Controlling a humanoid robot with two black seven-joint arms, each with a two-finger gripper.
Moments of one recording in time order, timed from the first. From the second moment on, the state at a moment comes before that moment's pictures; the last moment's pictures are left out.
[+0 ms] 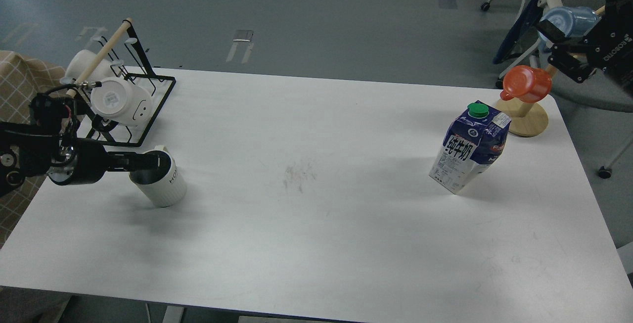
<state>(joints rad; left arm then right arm) -0.72 1.02 -0.36 -1.23 1.42 -0.49 -0.18 0.75 -0.92 0.67 1.20 -0.28 0.47 0.38</state>
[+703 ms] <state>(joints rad) -0.71 1.03 -0.35 -1.21 1.46 -0.49 -0.23 0.74 -0.92 0.67 1.21 -0.29 0.47 0.38</state>
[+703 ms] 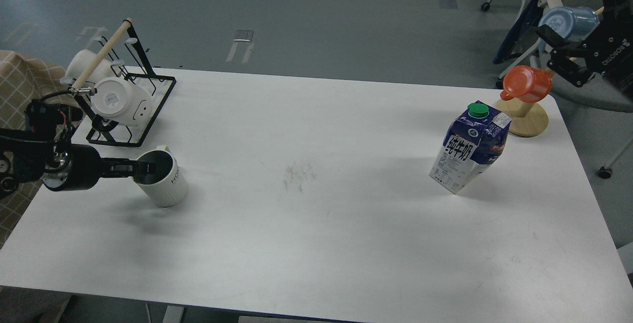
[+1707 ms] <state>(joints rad) -1.02 0.89 -0.36 -1.54 1.51 -0.49 -0.09 0.87 -0.93 0.70 1.19 -0.29 0.47 0.38</state>
